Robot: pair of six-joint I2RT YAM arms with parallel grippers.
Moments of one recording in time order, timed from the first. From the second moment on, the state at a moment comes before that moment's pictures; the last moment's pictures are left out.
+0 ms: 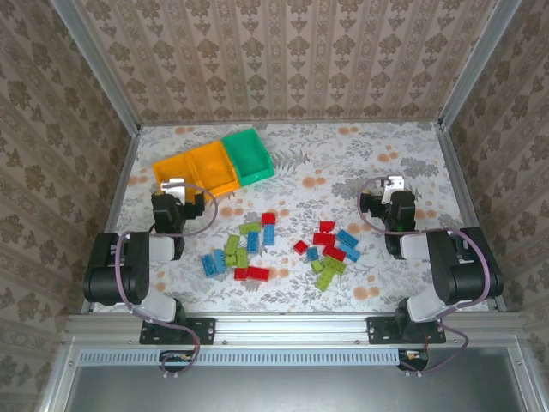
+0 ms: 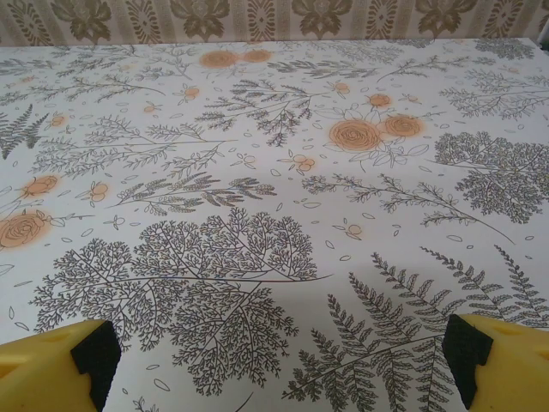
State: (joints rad) left arm -0.04 1.53 0.39 0.79 -0.07 0.09; right arm 0.02 1.53 0.39 0.76 0.07 0.03
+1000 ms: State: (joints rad) left arm -0.05 1.43 0.46 0.55 -0.13 0.06; right arm 0.02 1.44 0.56 0.41 0.09 0.07
